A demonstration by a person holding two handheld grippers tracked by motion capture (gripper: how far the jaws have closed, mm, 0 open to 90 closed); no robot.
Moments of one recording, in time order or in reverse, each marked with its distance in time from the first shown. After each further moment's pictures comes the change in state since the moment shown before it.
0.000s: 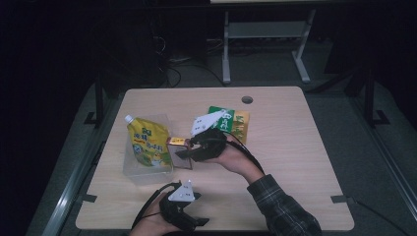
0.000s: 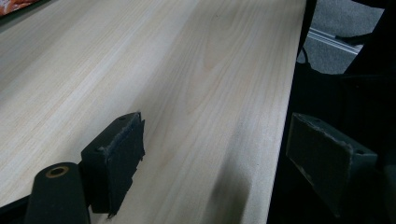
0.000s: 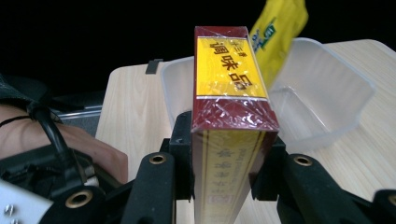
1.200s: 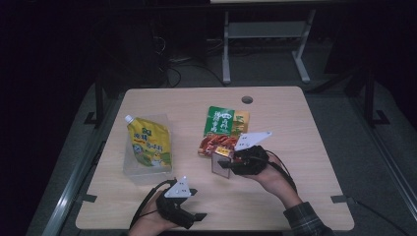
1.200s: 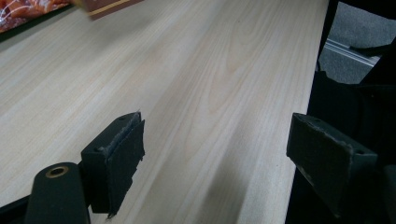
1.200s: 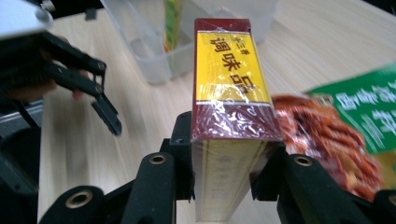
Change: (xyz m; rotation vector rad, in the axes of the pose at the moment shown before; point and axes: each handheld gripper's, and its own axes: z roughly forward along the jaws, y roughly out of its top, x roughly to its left) left arm 0.007 -0.002 -0.006 -0.027 0.052 -0.037; right arm 0.009 -0.091 -0.066 0.058 -0.218 0.167
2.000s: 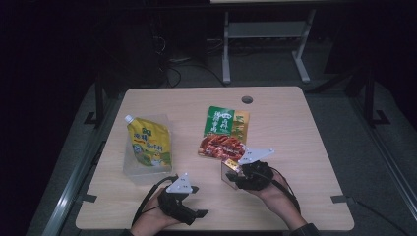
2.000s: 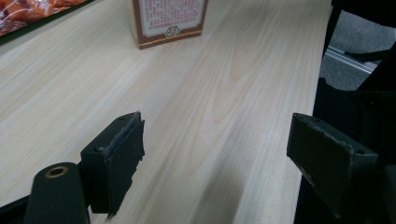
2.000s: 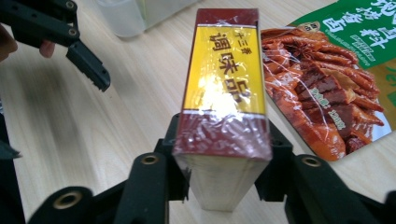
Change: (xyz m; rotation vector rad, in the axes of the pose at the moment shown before) left arm 0.006 0.005 0.006 -0.005 -0.018 -0.021; right arm 0.022 -0.040 -0.001 0.105 -0.153 0.134
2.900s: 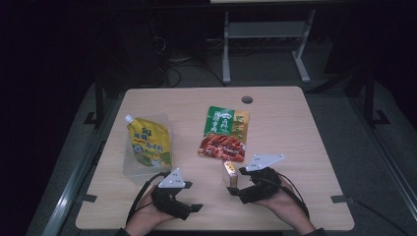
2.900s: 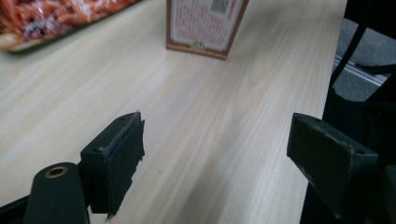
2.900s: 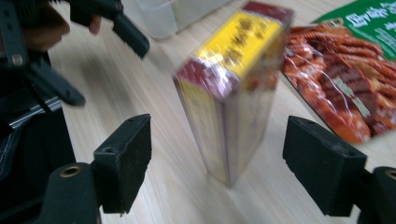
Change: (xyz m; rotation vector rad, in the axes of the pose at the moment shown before) left arm 0.009 0.000 -0.017 -0.015 0.040 -0.057; right arm 0.011 -0.010 -0.021 -0.029 0.085 0.023
